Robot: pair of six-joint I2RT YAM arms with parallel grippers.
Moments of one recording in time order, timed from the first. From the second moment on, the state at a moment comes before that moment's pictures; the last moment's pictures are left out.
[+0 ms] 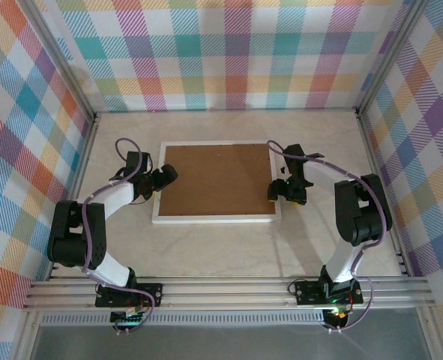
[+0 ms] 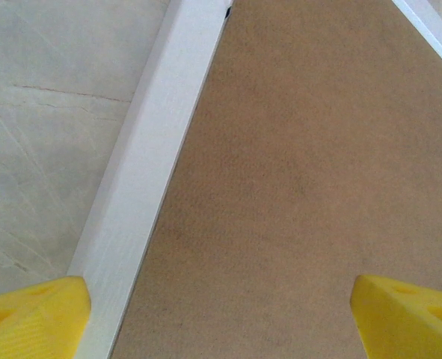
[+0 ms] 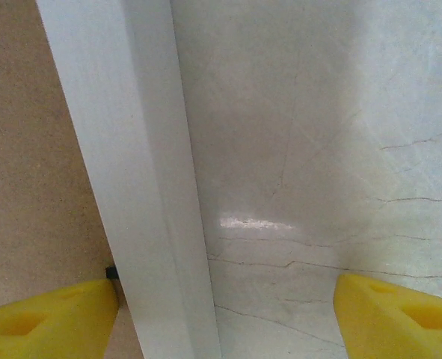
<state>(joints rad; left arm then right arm) -0.11 1.56 0.83 -0.18 0.21 -0.66 0.28 1.77 1.11 -0.79 -0.17 0.35</state>
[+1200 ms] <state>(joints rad) 0.08 1.46 0.79 -0.26 0.18 -0.74 0.24 2.08 1.56 -0.80 -0.19 0.22</state>
